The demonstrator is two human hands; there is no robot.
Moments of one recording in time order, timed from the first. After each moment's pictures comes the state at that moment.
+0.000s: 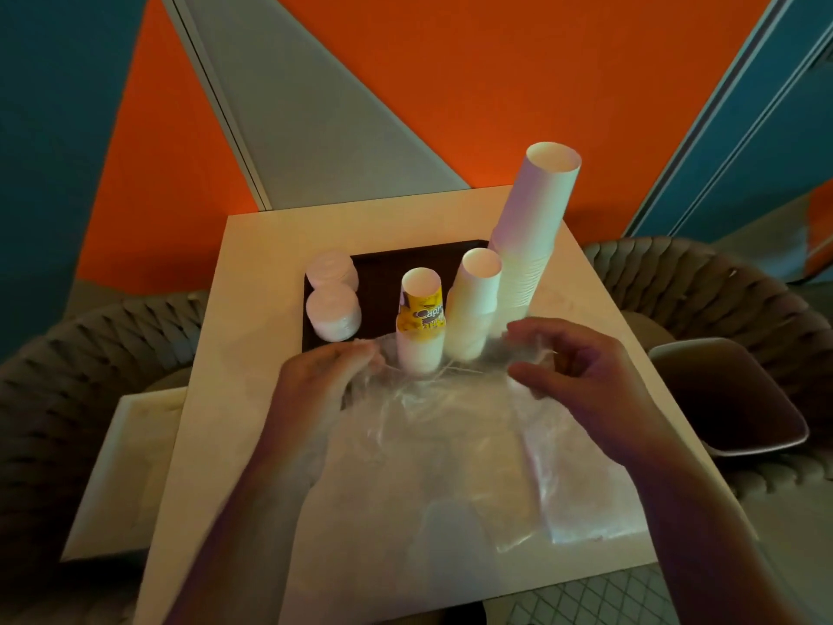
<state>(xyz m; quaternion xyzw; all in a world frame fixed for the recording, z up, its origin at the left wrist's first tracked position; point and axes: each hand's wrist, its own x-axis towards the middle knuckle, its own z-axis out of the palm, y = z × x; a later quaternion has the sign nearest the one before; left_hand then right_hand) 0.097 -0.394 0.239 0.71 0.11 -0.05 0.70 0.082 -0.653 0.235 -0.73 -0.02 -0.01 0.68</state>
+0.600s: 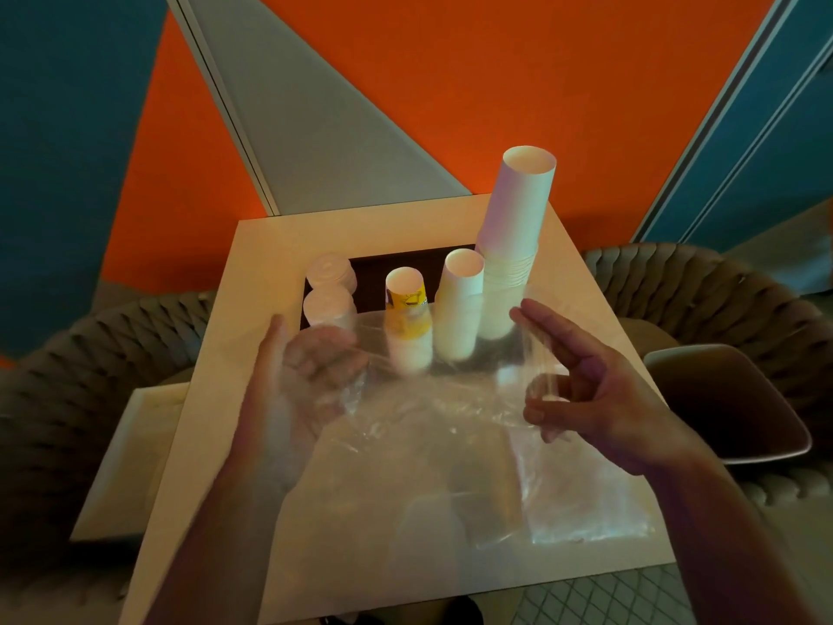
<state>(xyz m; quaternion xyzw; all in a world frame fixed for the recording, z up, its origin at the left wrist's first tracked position) 0.076 -0.405 0.240 0.56 0.15 -0.05 0.81 0.066 -0.703 0.230 -0.61 -0.09 0.13 0.78</state>
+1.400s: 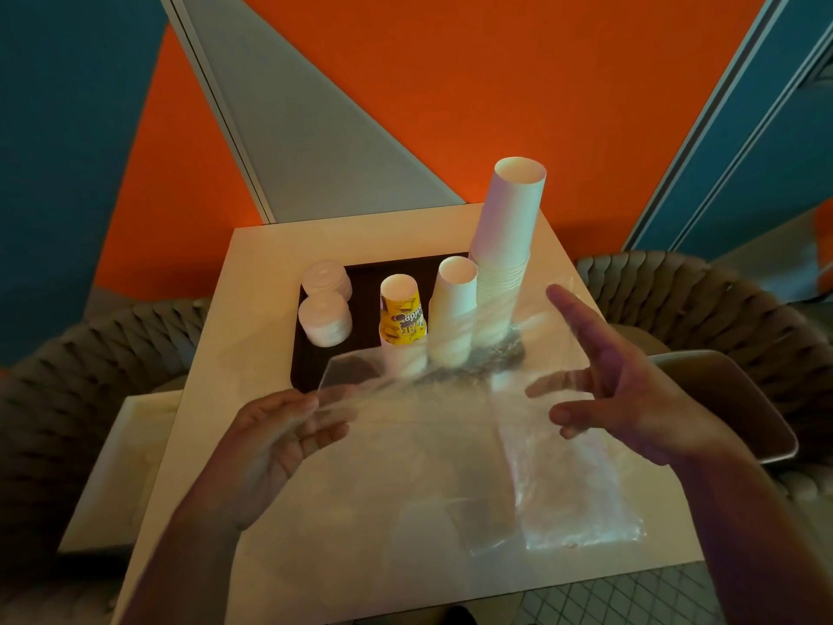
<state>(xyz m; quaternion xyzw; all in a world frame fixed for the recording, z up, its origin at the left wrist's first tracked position) 0.060 -0.367 0.210 0.55 0.05 -0.15 0.82 0.071 -0.732 0.238 -0.60 -0.09 0.16 0.78</state>
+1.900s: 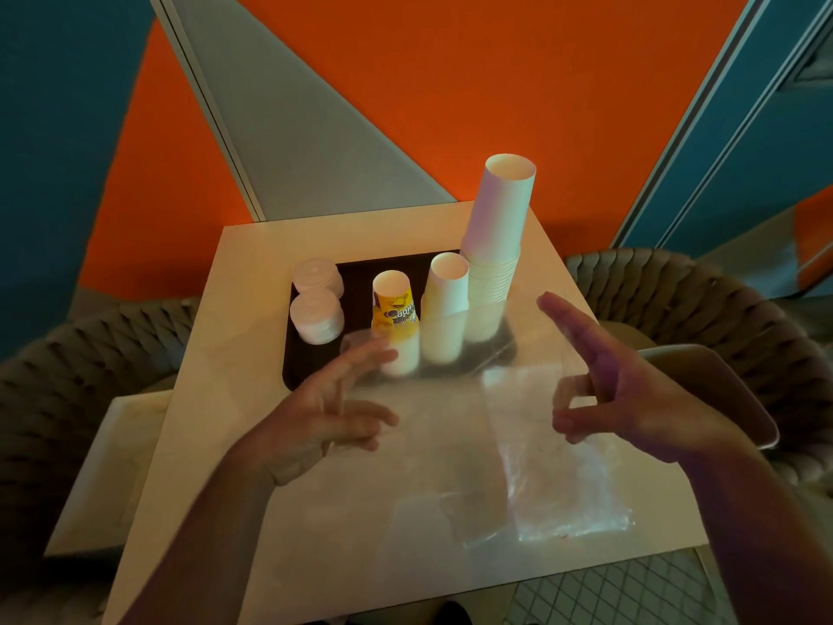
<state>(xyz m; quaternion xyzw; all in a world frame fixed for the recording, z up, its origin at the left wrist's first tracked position) 0.084 -0.399 0.209 0.60 -0.08 -0.28 0.75 0.065 -0.747 0.235 -0.66 -0.11 0.19 0.72</state>
